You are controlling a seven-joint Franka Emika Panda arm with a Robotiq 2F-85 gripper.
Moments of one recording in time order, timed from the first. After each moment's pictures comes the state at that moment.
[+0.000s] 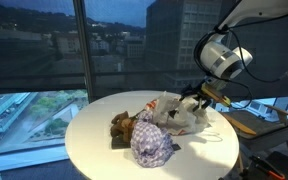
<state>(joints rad) -0.03 0.10 0.03 -2.50 1.42 2.79 -0.70</state>
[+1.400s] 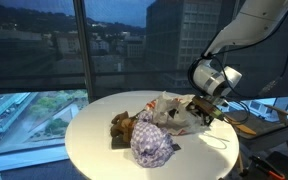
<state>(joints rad) -0.04 0.39 0.01 -2.37 1.42 2.91 -0.21</state>
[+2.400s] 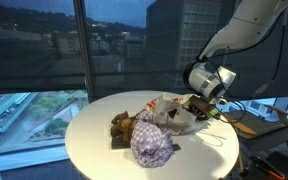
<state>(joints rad) -0.02 0.45 0.00 -2.32 1.36 3.04 -0.12</state>
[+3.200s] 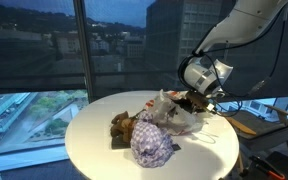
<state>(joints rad) 0.02 0.40 0.04 -2.32 1.36 3.22 -0.15</state>
